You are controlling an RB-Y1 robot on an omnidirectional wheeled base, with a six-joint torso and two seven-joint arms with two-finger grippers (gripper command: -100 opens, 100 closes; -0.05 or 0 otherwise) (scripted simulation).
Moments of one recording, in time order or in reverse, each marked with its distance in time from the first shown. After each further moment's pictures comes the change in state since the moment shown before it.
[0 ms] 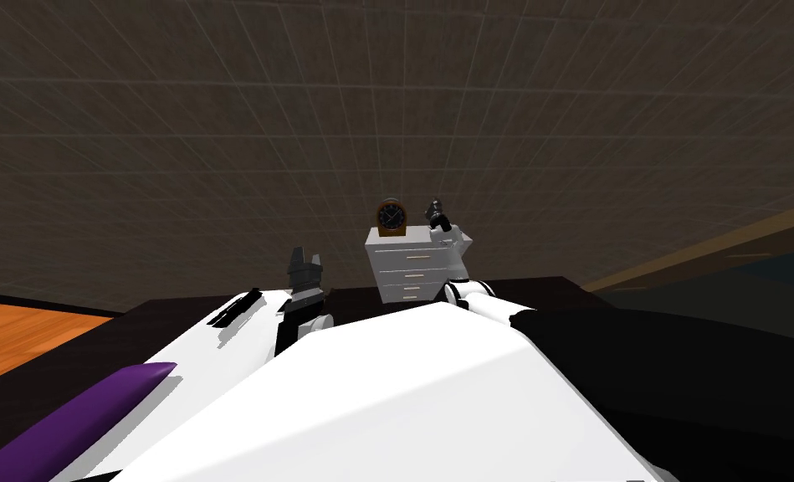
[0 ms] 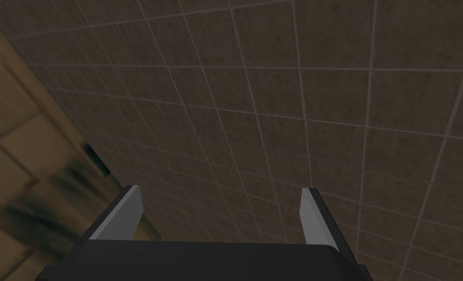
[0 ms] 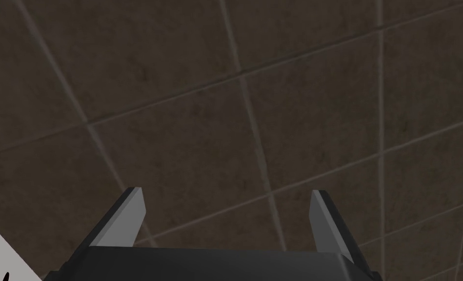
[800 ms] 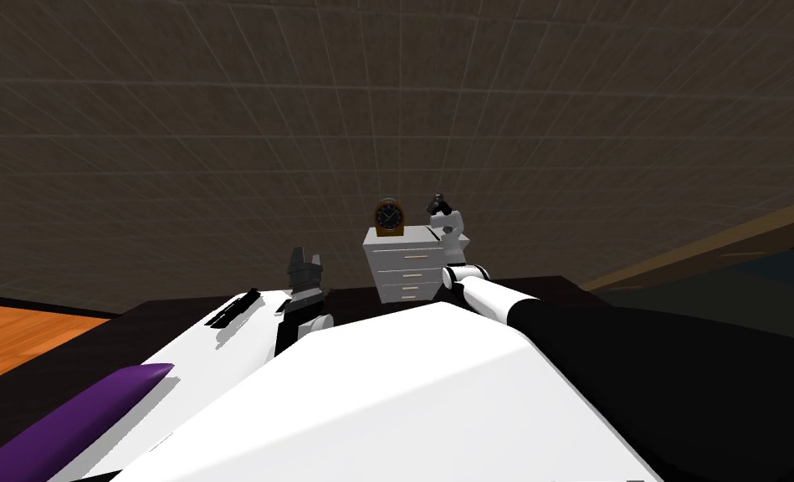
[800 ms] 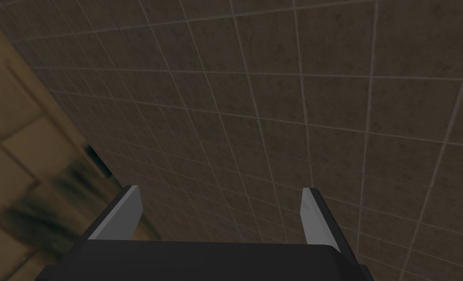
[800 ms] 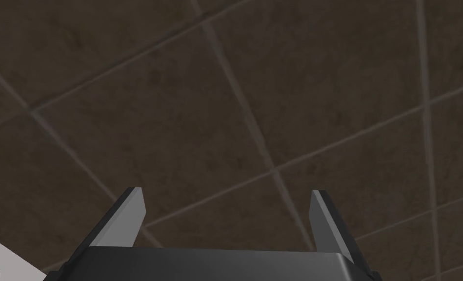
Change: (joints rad) left arm 0.000 0.000 0.000 0.000 0.000 0.000 0.000; right arm -0.217 -0.044 -0.055 0.164 0.005 0.219 -0.122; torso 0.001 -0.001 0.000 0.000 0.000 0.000
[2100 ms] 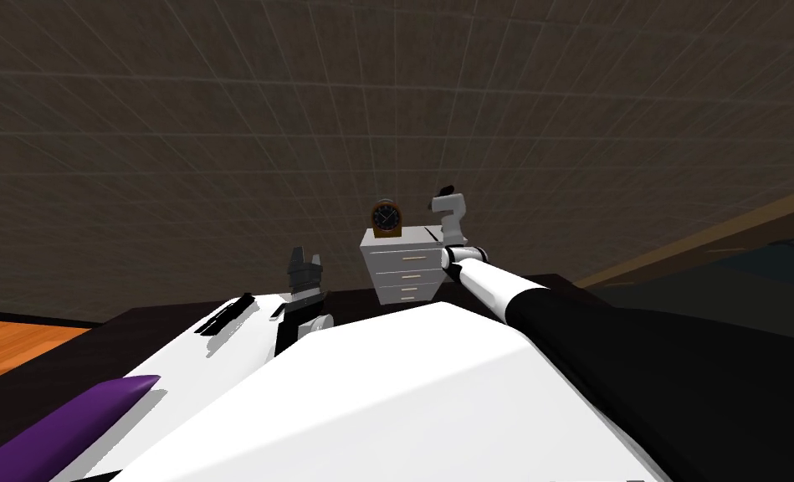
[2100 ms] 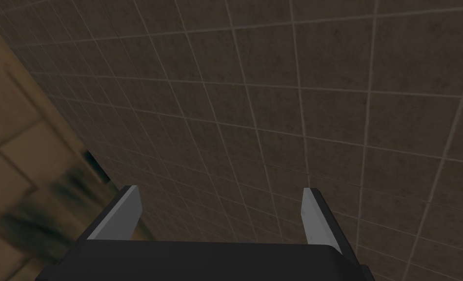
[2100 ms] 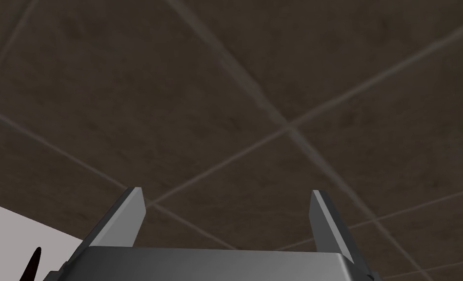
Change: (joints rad) left arm 0.000 0.000 0.000 0.000 0.000 0.000 0.000; right arm -0.268 -0.049 -0.079 0.254 0.013 0.328 -0.153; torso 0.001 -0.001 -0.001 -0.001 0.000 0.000
